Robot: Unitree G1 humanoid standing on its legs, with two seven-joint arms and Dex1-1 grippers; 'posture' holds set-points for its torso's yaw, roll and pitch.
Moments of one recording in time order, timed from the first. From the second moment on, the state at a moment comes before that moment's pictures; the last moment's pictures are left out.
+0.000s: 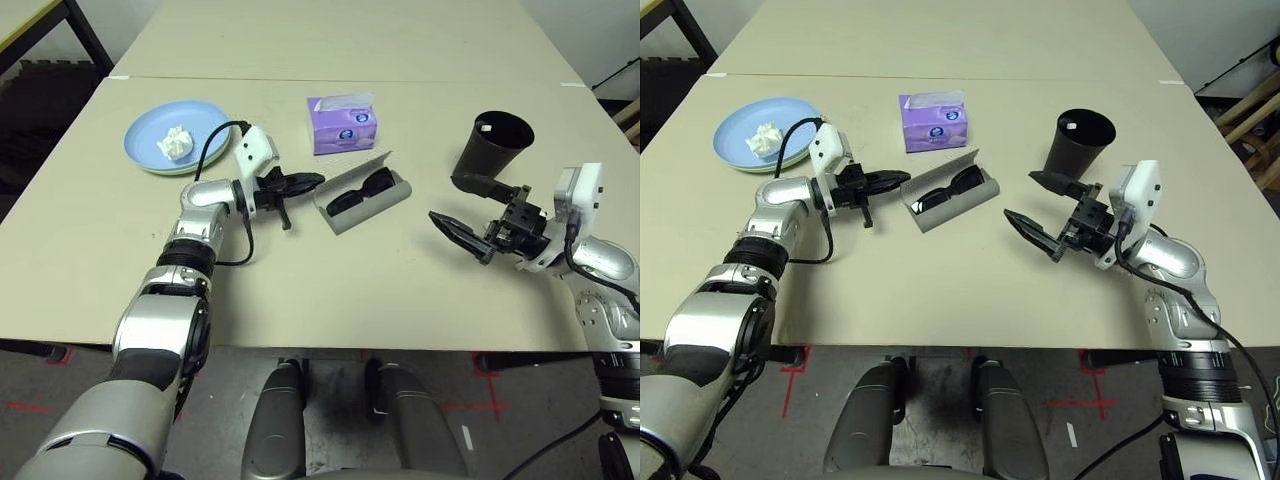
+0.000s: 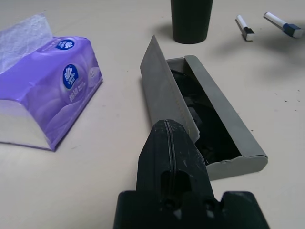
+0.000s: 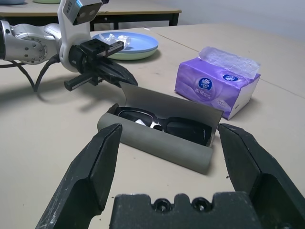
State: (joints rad) left arm -0.96 0.37 0.00 1.02 -0.11 -0.33 -1.20; right arm -0.30 -0.52 -0.16 0.00 0.44 0.04 0.99
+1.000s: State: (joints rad) left arm -0.85 0.36 -0.02 0.83 -0.12 -0.22 -1.24; right arm -0.32 -0.52 -0.14 0.03 0.44 0.03 0.99
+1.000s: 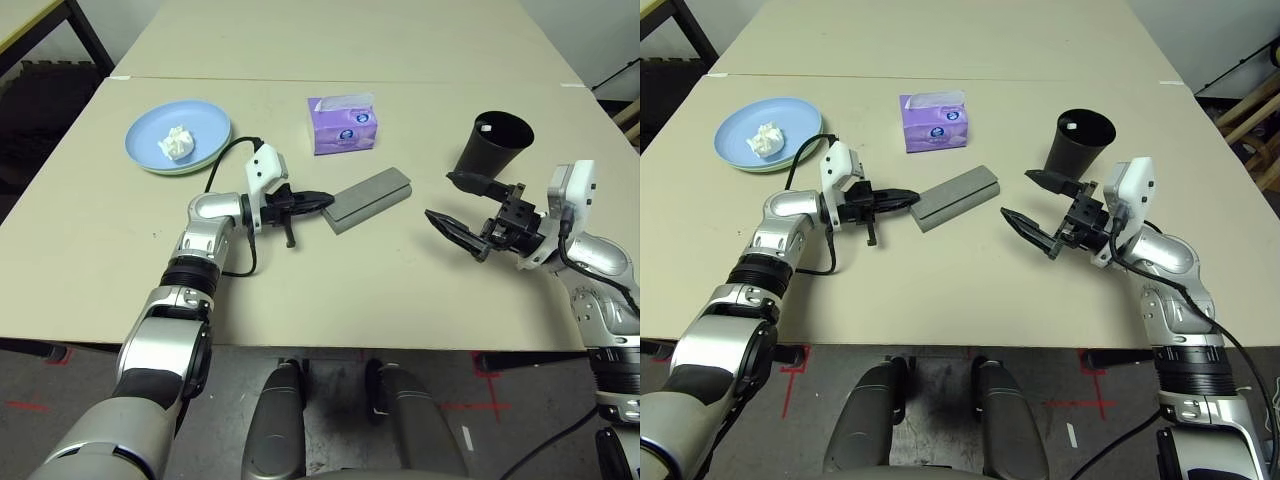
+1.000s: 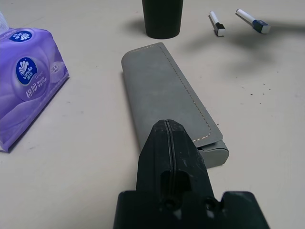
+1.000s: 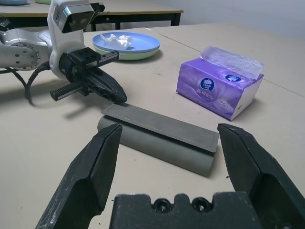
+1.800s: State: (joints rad) left arm -0.81 0.34 -0.07 0.72 -0.13 -0.13 -1.24; right arm -0.32 -0.52 -0.13 0.04 0.44 0.01 0.99
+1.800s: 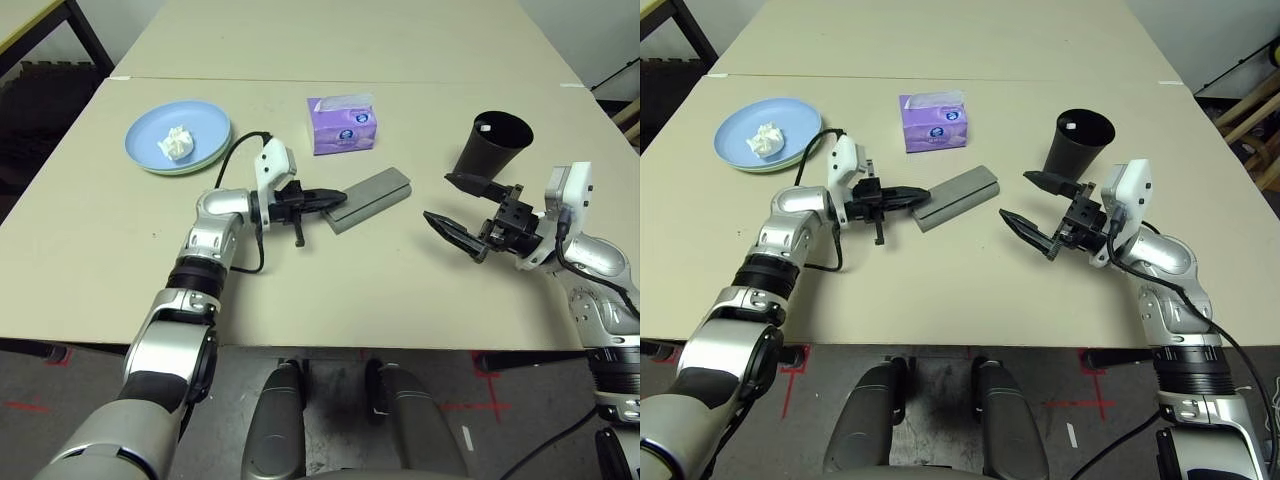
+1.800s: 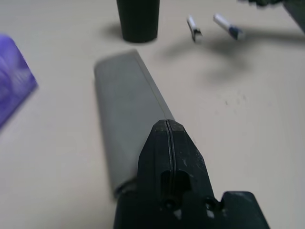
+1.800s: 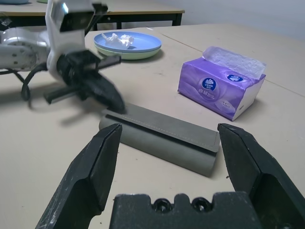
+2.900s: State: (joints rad) left arm -0.80 0.39 -0.01 0.62 -0.31 -0.09 -1.43; right arm -0.37 -0.52 -0.12 0.10 0.42 -0.02 0.99
